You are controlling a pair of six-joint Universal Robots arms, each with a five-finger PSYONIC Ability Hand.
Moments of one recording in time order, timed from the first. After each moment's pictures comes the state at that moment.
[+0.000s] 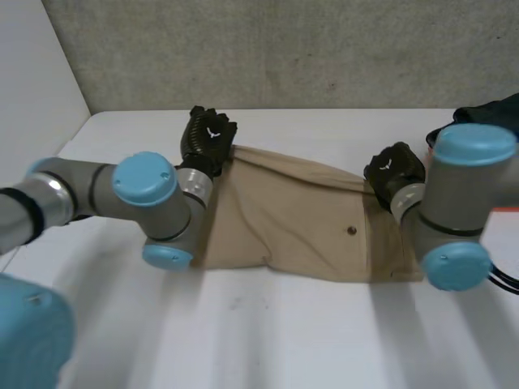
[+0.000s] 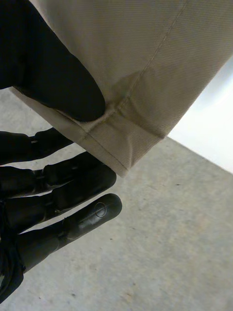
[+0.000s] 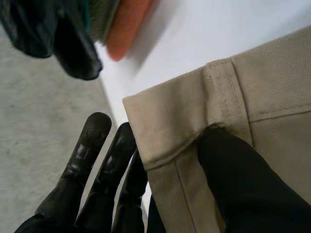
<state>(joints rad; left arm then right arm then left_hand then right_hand) 4.17 -2.52 -0.99 3.69 -1.59 3.83 1.97 -0.89 1.25 -0.14 1.65 2.22 1.15 1.20 1.20 1.20 0.99 1.06 1.18 1.18 1.19 0.98</state>
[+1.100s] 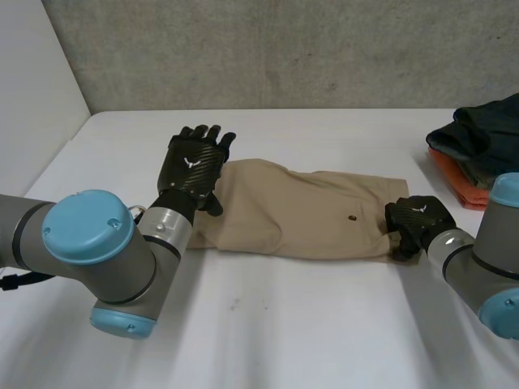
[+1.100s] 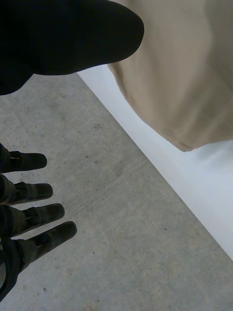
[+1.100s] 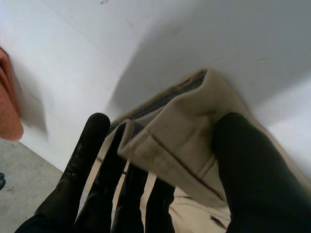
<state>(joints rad) 4.15 -2.06 -1.62 3.76 -1.60 3.45 1.76 -1.01 1.64 -0.21 1.40 2.73 0.20 0.22 0.23 0.21 0.05 0.83 1.03 1.03 1.01 0.78</state>
